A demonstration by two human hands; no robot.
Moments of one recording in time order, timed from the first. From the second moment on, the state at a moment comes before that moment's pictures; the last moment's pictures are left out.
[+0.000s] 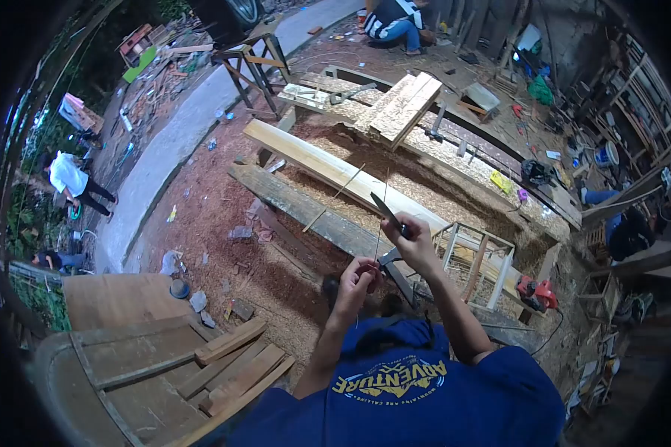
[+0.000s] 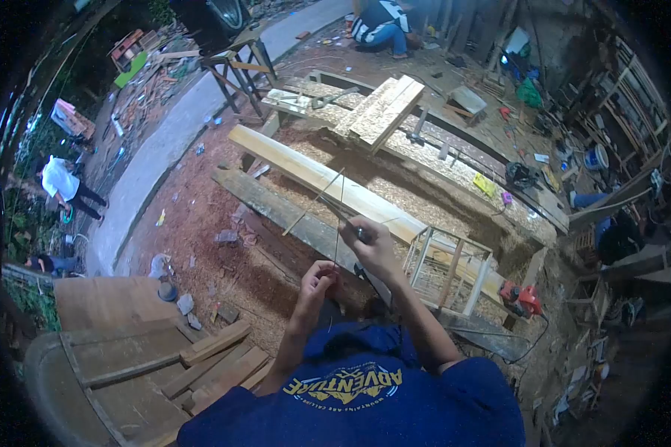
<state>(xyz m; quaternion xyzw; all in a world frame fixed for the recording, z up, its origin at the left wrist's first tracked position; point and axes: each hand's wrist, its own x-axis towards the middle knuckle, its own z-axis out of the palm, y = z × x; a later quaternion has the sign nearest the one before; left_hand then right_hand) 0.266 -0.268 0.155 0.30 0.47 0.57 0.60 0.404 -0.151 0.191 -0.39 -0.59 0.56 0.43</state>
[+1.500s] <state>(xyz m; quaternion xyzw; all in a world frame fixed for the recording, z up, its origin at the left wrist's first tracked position) 0.377 -0.251 0.183 0.41 0.35 0.49 0.69 0.569 -0.218 0.186 -0.38 -0.77 0.24 0.45</state>
